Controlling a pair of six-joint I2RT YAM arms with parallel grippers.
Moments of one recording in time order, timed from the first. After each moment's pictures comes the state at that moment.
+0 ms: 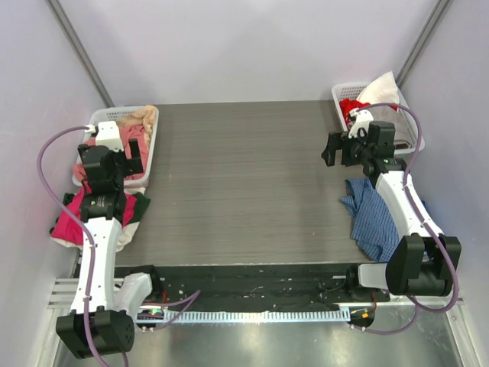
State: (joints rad) left arm 0.14 0.91 0.92 -0.30 -0.17 0.11; right arm -0.04 1.30 1.03 -0.30 -0.31 -0.08
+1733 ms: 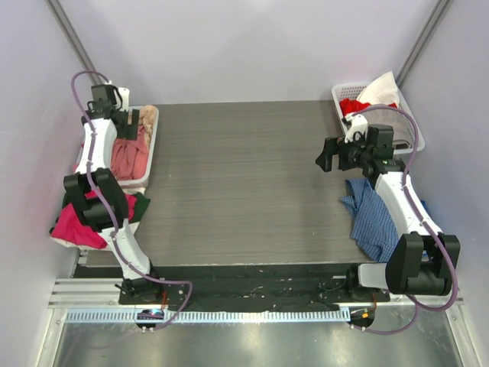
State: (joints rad) left arm 0.22 1.91 1.79 -0.69 -0.15 0.31; right arm -0.05 1.31 1.00 -0.32 -0.45 -0.11
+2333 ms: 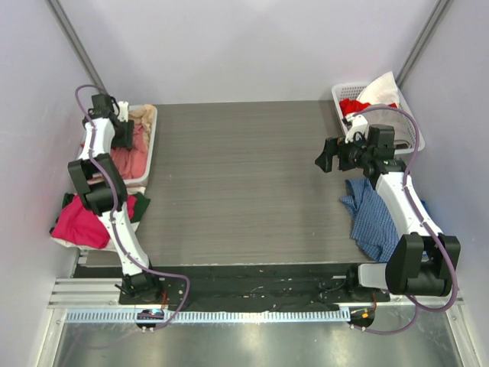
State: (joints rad) left arm 0.29 2.18 1.93 -0.74 -0.03 0.30; right arm -0.06 1.30 1.00 -0.32 -0.49 -0.11
